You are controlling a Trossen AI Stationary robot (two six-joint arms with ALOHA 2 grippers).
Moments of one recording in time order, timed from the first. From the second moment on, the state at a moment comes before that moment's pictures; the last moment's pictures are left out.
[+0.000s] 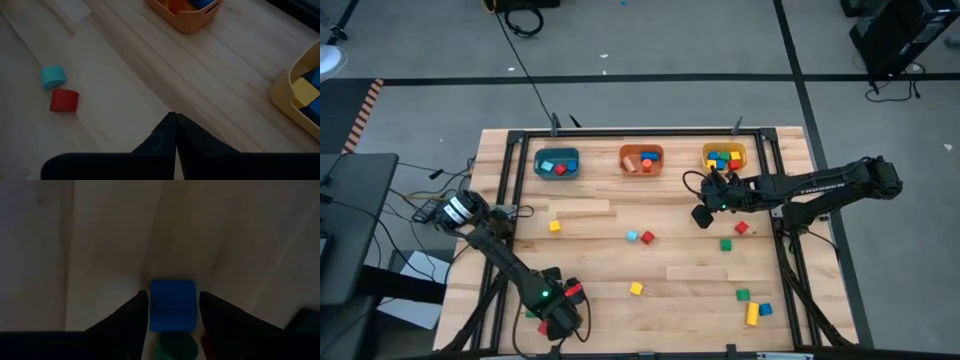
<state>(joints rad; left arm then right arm) -0.79 1.78 1.09 -0.81 0.08 -1.07 0.03 1.18 0.80 -0.62 0.41 0.69</state>
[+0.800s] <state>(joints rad) -0.73 1.75 1.18 -0.75 0.03 -1.20 0.04 1.18 0.80 -0.61 0.37 0.62</state>
